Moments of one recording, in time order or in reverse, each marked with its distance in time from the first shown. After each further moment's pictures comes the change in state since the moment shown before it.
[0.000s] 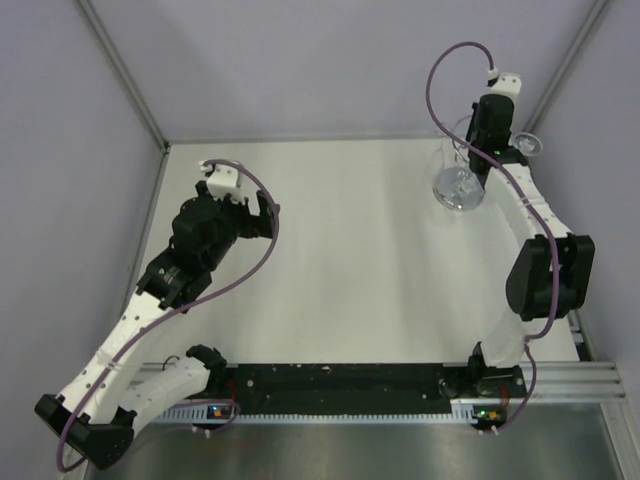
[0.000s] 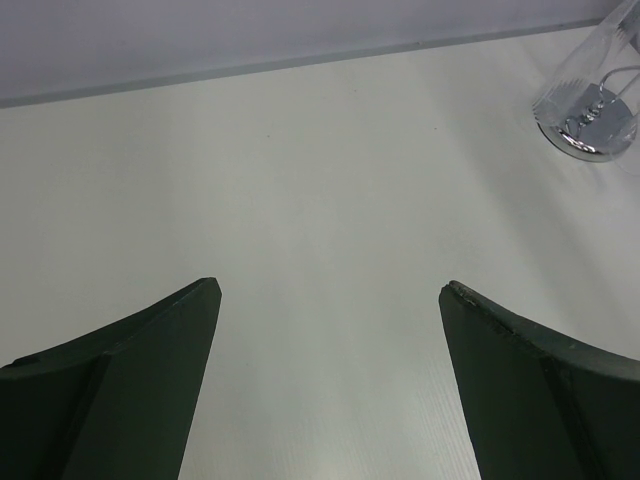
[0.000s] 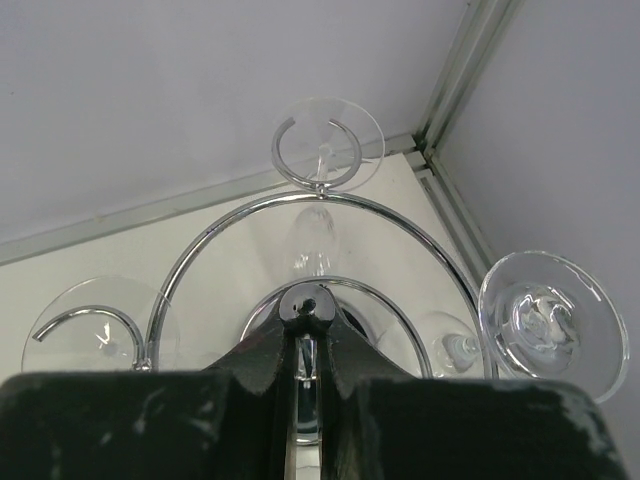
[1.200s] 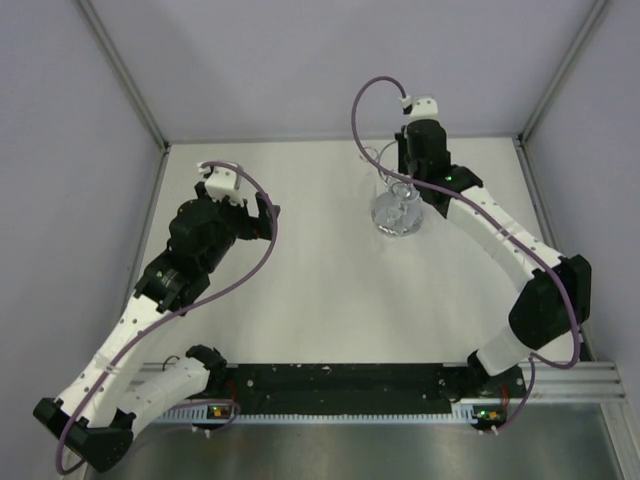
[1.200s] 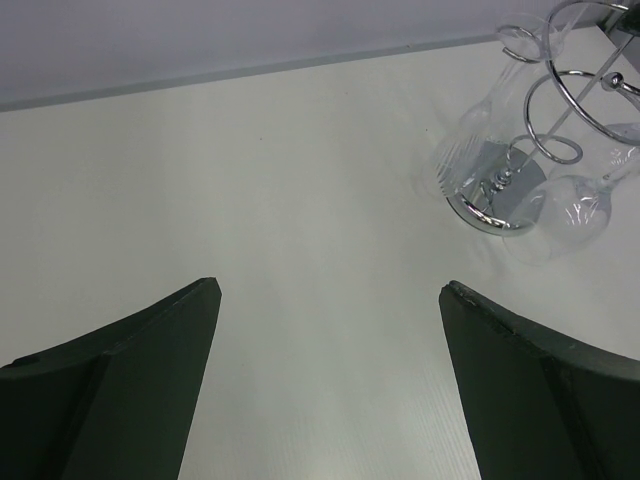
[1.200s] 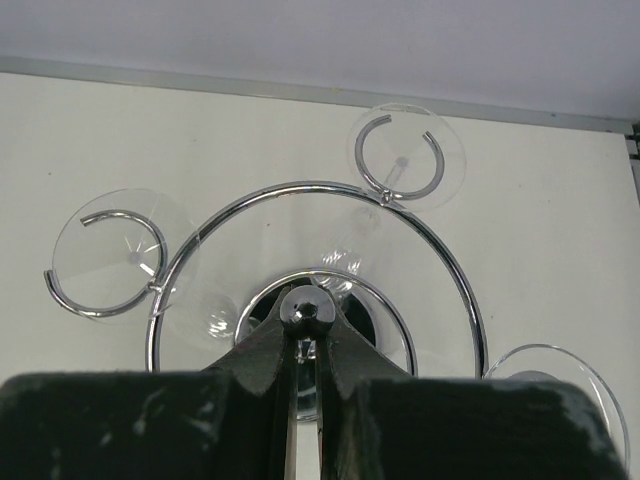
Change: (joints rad) left arm 0.000 -0.019 -0.006 0.000 0.018 -0.001; right arm 0.394 -0.157 -0.089 -0.180 -0.003 0.020
